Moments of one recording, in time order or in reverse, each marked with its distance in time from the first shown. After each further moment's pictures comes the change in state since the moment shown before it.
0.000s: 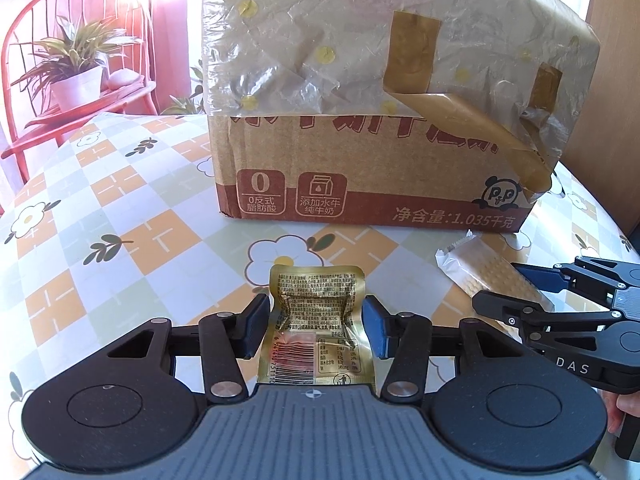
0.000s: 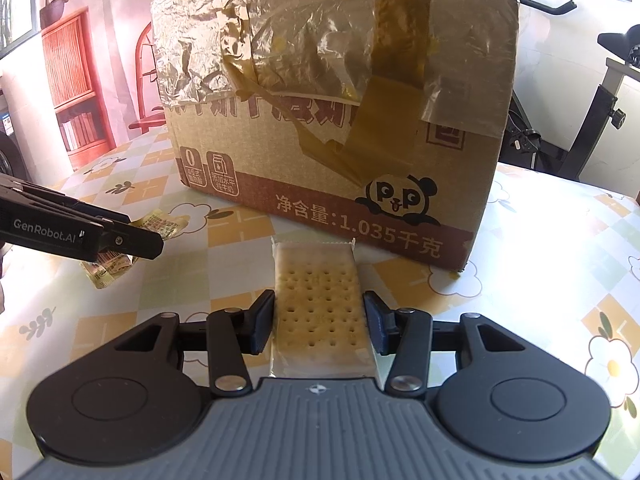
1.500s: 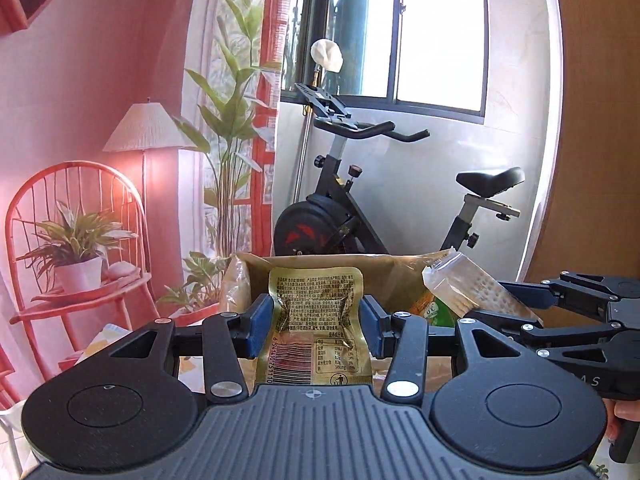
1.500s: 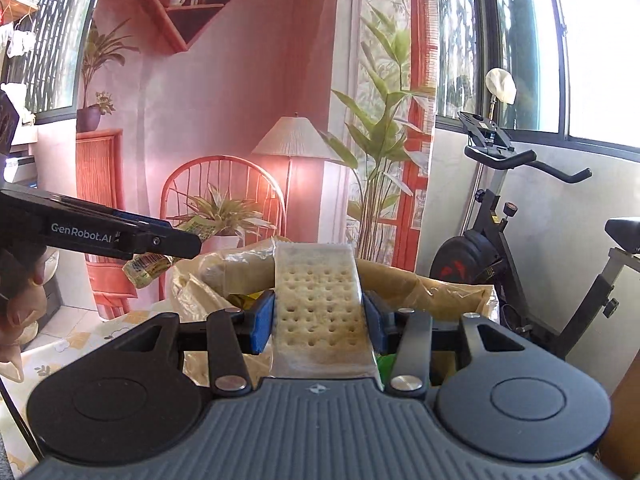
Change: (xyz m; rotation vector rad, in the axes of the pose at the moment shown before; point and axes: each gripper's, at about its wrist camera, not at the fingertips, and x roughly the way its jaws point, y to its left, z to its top) left arm -0.106 -0.010 0.182 0.056 -0.423 -0.035; right arm -0.087 -0.001 0.194 -0.130 -0.357 0.012
